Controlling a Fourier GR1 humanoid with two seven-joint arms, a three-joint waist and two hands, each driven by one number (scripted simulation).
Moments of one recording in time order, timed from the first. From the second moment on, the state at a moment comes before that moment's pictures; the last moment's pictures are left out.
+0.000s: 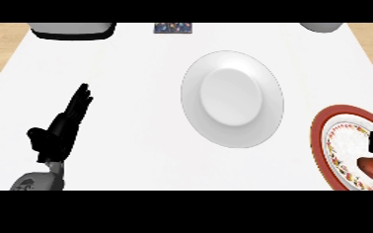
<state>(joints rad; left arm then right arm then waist) -0.07 0.29 -0.03 -1.33 0.10 0.01 -0.13 -0.14 -0.74 -0.11 -0.90 0.75 0.24 -0.61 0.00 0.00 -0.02</state>
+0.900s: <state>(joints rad) -0.08 0.28 0.00 -1.29 0.09 -0.01 -0.16 -0.53 -0.83 -0.25 -0.62 0.69 0.16 -0.94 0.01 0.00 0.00</state>
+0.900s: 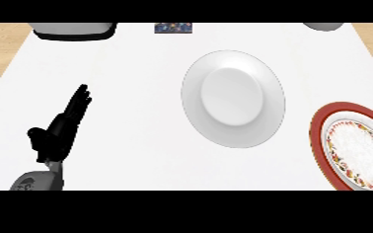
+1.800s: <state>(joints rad) -0.04 0.25 0.02 -1.37 0.06 -0.02 -0.12 -0.52 -0.67 -0.27 -1.17 0.48 0.33 -0.61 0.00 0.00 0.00</state>
